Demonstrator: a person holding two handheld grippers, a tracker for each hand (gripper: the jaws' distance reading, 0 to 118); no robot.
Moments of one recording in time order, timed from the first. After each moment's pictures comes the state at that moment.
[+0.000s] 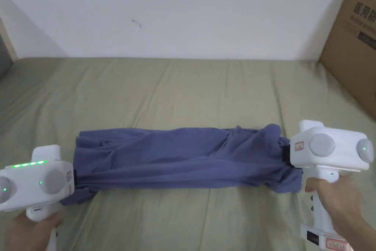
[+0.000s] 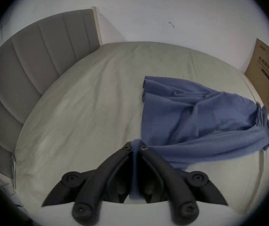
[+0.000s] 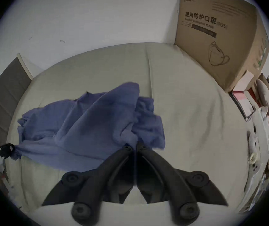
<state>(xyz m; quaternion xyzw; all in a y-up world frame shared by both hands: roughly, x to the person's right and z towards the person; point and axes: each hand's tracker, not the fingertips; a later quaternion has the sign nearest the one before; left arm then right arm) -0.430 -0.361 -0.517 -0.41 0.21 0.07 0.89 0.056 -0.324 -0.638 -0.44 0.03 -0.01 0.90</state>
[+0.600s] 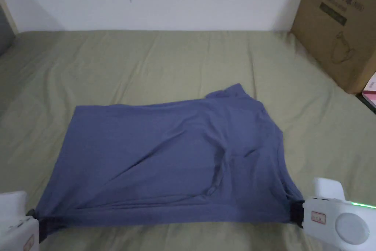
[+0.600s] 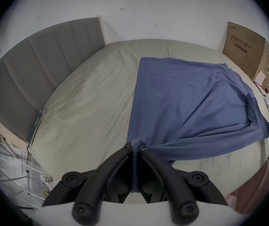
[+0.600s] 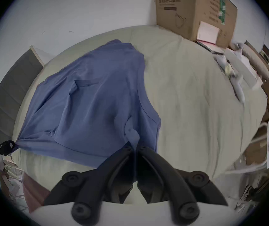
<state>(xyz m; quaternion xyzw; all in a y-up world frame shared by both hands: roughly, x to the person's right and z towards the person) -0.384 -0.348 -0.202 -0.41 0.17 0.02 0.89 0.128 -0.357 -0.303 -0.48 0.03 -0.06 0.88</state>
